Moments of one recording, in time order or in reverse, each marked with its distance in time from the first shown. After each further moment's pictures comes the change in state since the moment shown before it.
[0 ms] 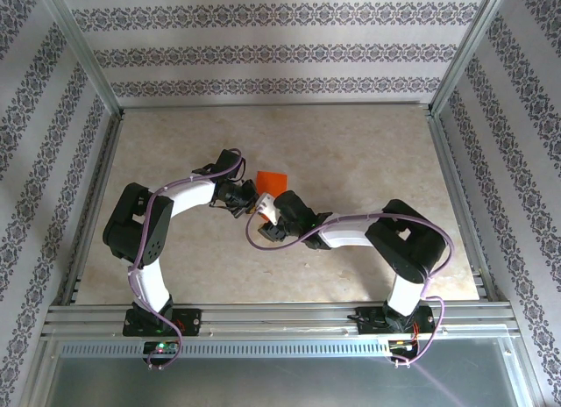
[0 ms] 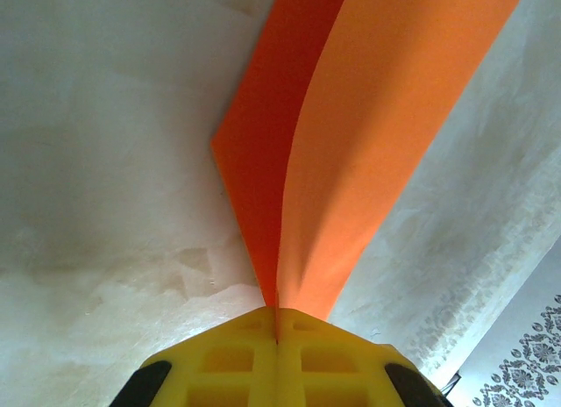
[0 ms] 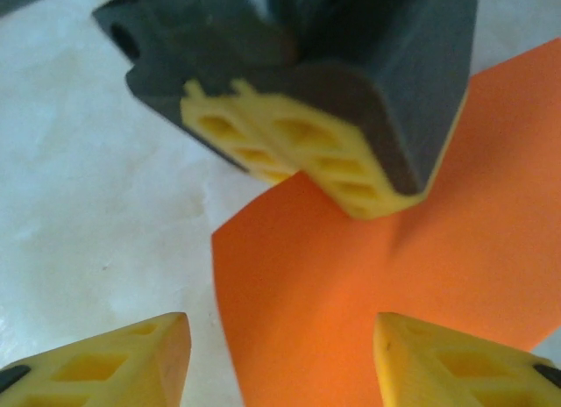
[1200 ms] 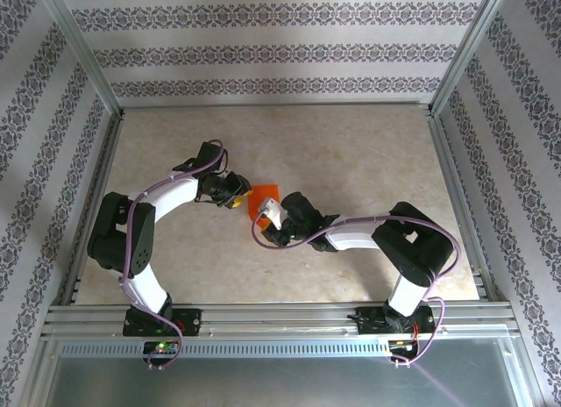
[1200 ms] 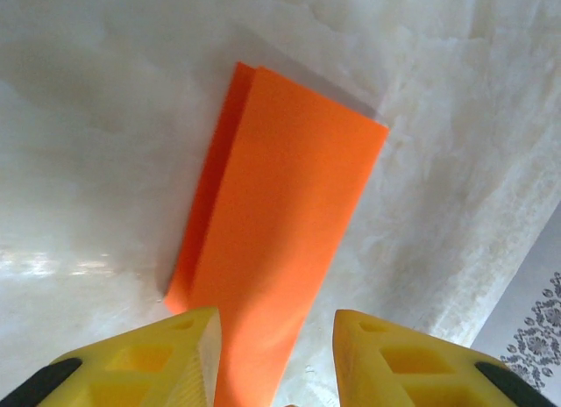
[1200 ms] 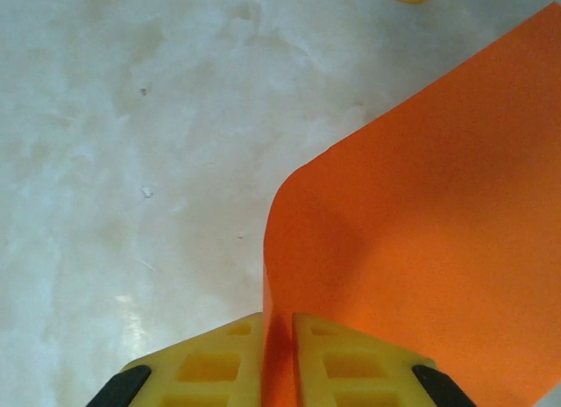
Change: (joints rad) left arm 0.089 -0.100 -0.010 -0.043 -0.016 0.061; right arm -0.034 -0.051 -0.072 0.022 -0.282 0.123
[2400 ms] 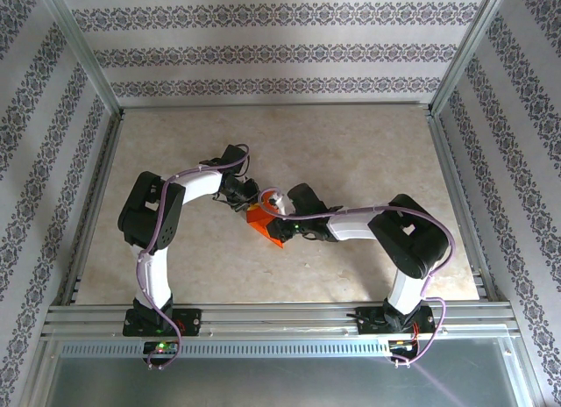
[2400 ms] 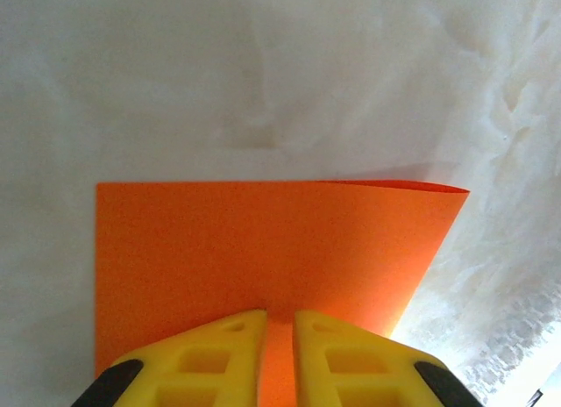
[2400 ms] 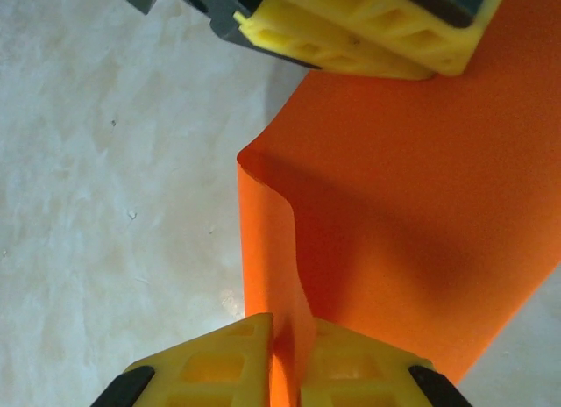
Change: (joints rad) left arm -0.073 0.255 0.158 -0.064 -0.024 0.130; right arm -0.091 0.055 0.050 -0.076 -0.138 0.281
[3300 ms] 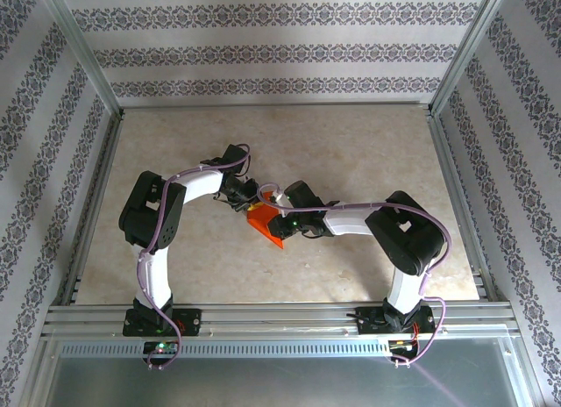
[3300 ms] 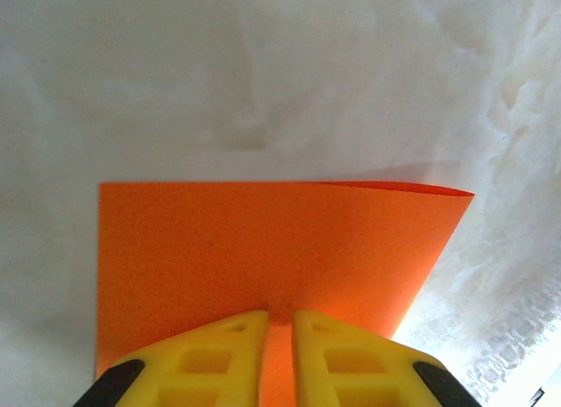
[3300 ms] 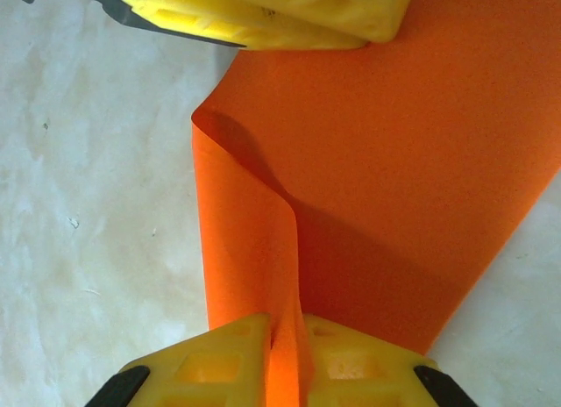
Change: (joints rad) left arm -0.003 0.006 0.008 -0.004 0.000 0.003; right arm -0.006 0.033 0.067 -0.131 0.048 0.046
